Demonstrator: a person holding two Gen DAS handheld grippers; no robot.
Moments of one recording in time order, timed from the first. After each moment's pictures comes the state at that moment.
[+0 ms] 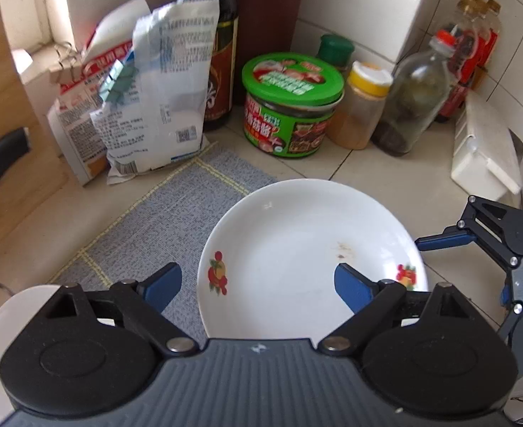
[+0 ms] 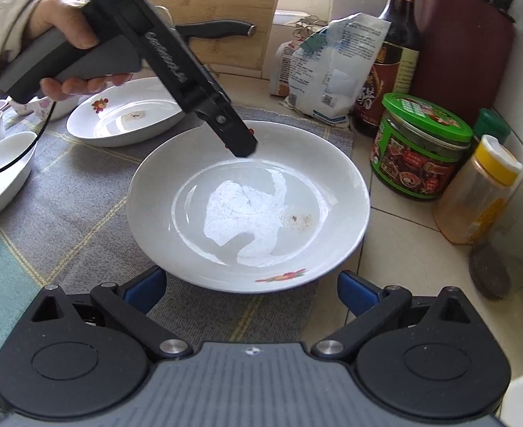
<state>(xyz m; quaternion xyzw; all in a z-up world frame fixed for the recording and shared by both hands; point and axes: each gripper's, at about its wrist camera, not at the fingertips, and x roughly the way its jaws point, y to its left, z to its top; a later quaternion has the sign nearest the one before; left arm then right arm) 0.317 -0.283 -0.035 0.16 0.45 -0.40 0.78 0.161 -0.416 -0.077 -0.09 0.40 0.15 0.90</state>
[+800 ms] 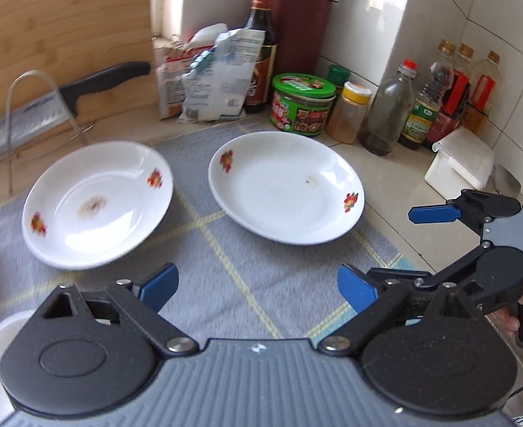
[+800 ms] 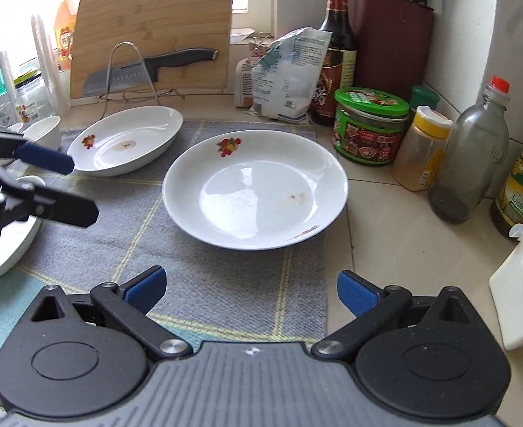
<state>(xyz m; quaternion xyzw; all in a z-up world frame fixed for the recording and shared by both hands) 0.153 -0.183 -0.019 0.05 0.40 -0.29 0.87 0.099 -0.385 -0.049 -0.02 0.39 0.07 0.92</state>
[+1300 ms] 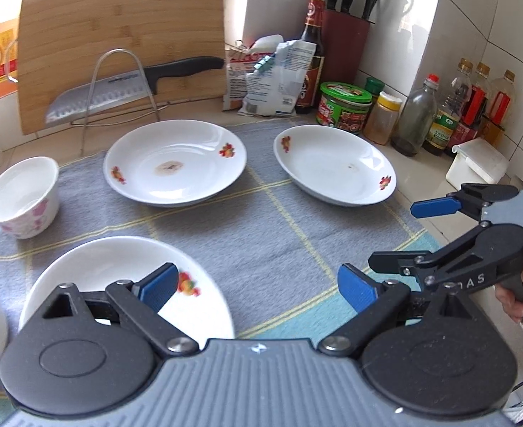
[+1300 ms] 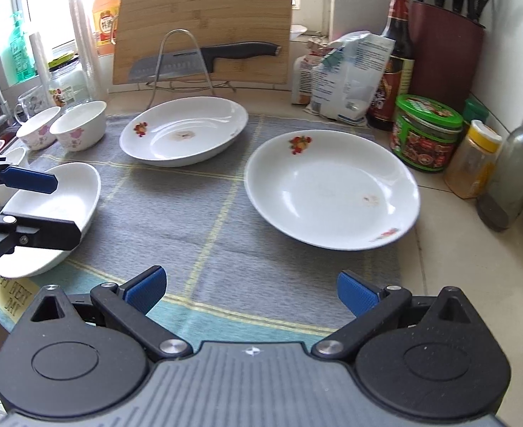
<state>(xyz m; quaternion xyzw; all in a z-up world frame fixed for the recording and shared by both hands) 0.108 -0.100 -0.017 0.04 0.38 -0.24 0.89 0.095 -0.315 -0.042 -0.03 0.41 0.11 0.91</state>
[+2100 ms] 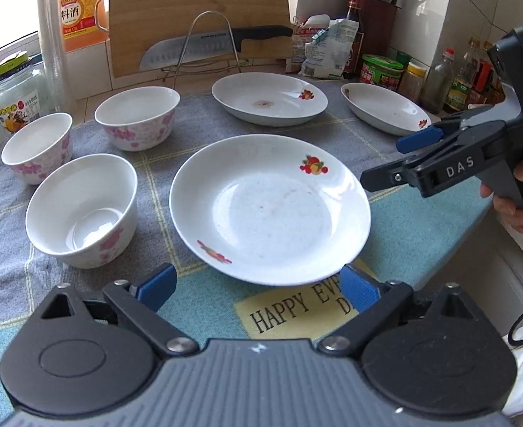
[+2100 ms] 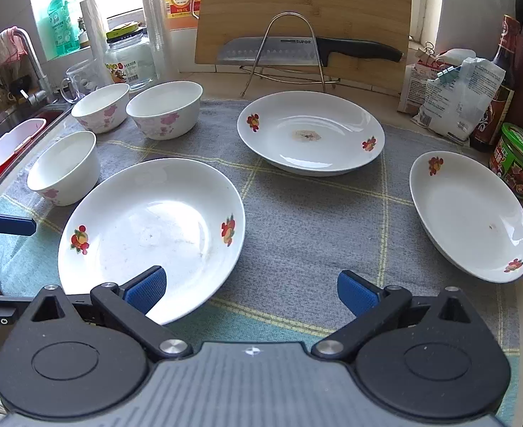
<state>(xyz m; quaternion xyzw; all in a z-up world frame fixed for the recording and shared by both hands) 0.056 0.042 -0.041 0.06 0.40 -0.23 0.88 0.108 -0.182 -0.035 -0.04 0.43 0.16 0.89</state>
